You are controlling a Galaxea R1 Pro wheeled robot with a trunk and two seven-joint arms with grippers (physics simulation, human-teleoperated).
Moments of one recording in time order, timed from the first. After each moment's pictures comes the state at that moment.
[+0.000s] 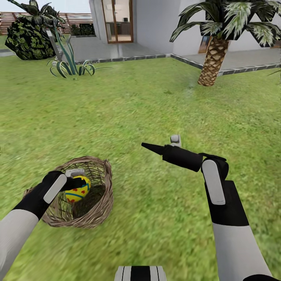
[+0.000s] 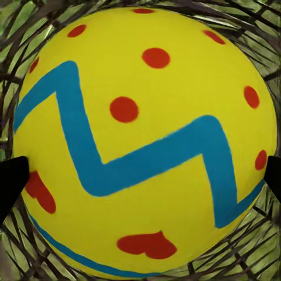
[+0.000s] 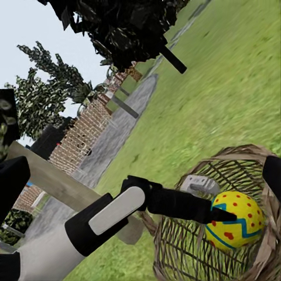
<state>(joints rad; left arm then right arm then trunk) -0.87 0.33 -0.28 -0.88 0.74 0.86 0.34 -0.77 0.05 0.01 -1.57 -0.66 1.04 0.69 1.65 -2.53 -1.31</state>
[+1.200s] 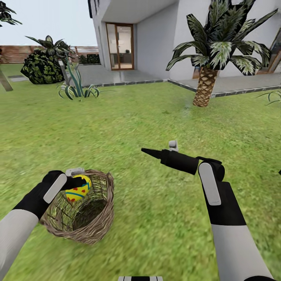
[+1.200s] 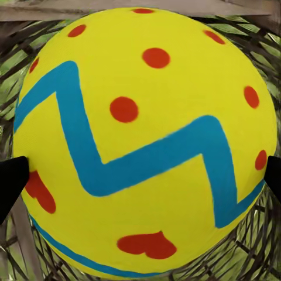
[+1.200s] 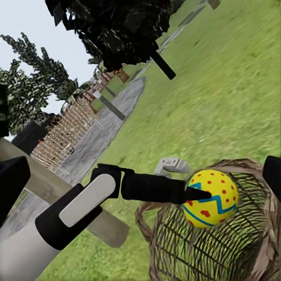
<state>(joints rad) -0.87 0.33 -0.28 -0.89 0.74 0.86 0.33 -0.76 0.05 0.01 -1.50 -0.61 1.03 0.67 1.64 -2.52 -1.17</state>
